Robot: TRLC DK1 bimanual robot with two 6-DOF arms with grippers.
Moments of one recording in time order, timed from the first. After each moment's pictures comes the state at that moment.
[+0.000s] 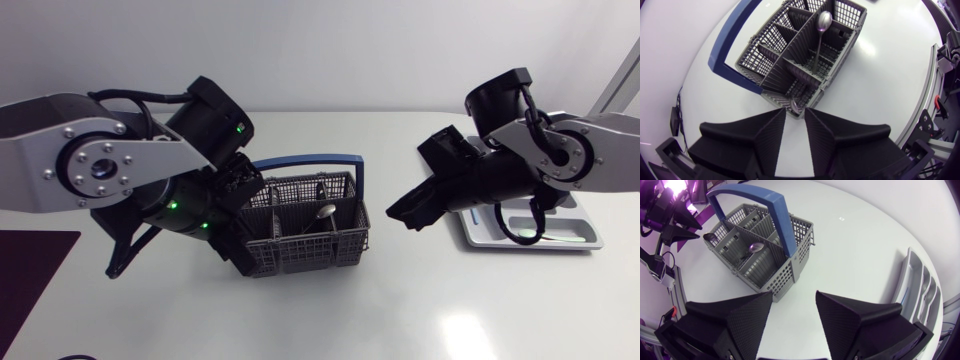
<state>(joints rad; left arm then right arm) -0.69 1.42 1.05 -0.79 -0.20 0.20 0.31 1.40 0.92 -0.47 -0.31 -0.27</state>
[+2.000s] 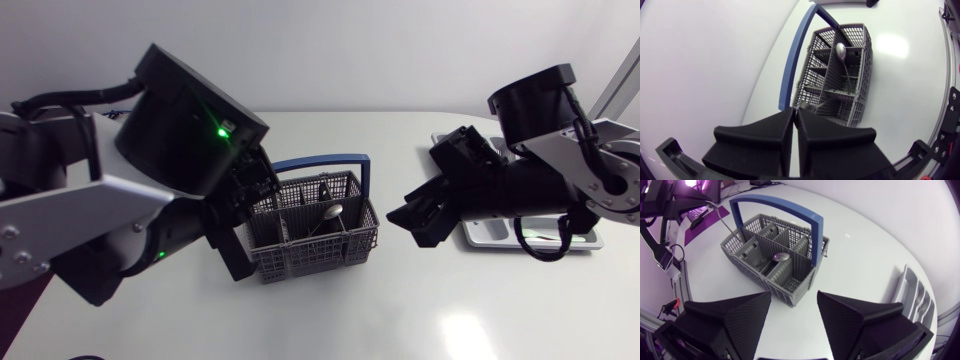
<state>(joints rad) -0.94 1.26 1.01 -0.62 -0.64 0.47 0.37 1.22 0.84 -0.46 -0.31 -0.30</state>
